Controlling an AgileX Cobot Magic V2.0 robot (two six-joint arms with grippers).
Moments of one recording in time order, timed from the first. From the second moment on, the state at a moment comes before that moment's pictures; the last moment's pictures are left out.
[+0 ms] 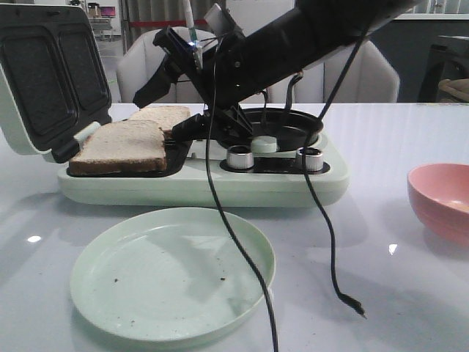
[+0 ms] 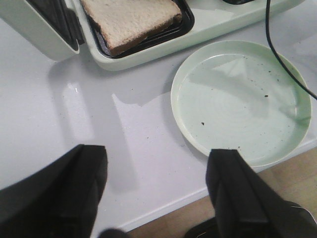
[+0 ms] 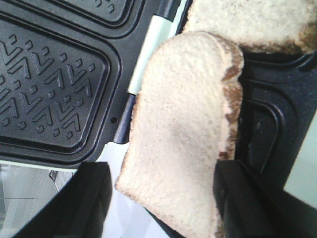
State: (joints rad) left arm -0.63 0.86 -0.78 0.22 0.83 -0.28; right arm 0.40 2.17 -1.63 1.35 0.65 -0.67
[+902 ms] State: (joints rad) left arm -0.63 0.86 -0.78 0.22 0.83 -0.28; right arm 0.40 1.59 -1.61 0.28 0.94 -0.19
